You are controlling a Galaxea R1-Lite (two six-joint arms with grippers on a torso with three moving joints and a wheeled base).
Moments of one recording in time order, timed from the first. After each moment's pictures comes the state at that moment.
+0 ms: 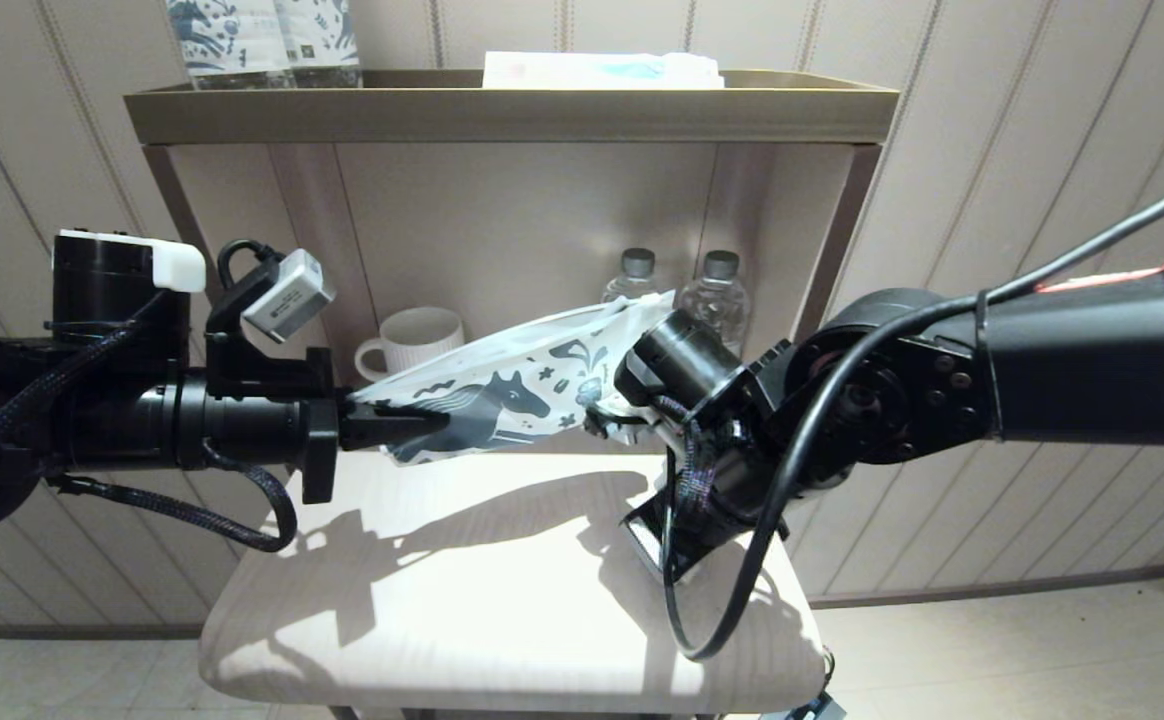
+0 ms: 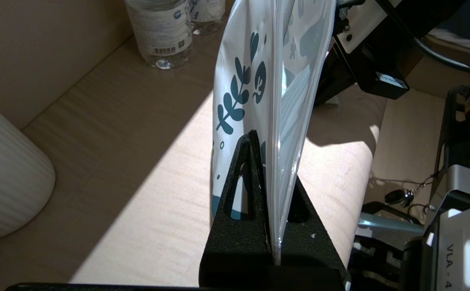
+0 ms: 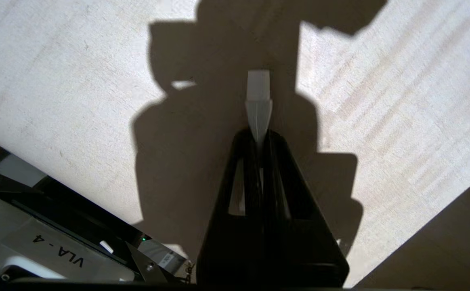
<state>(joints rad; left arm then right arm) -0.28 1.60 -0.93 -0.26 -0.84 0.34 0.74 1.97 -1.57 0.63 -0.11 0.07</state>
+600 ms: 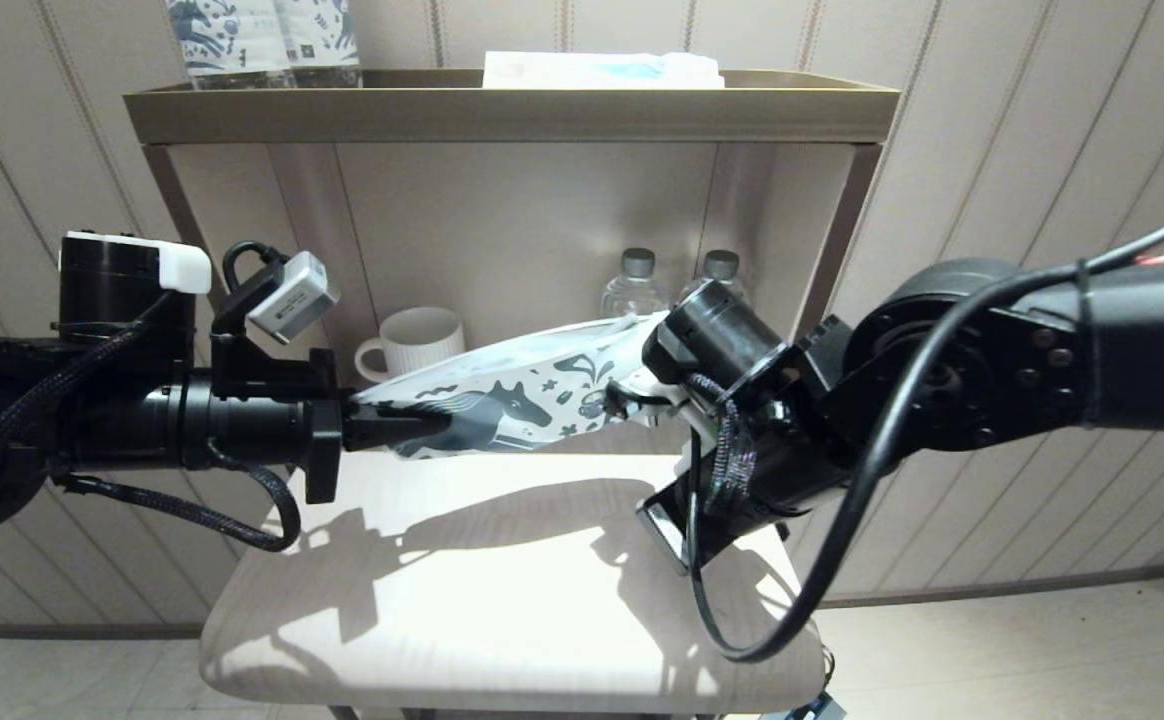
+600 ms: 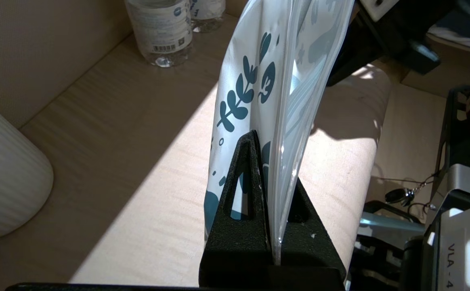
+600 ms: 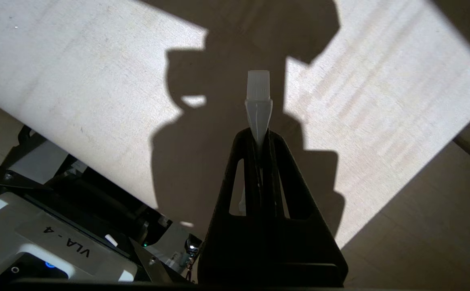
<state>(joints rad) -0.28 1.61 -0.94 -0.26 -0.84 0.35 0.74 1.88 -1.56 0.64 -0.11 0.07</state>
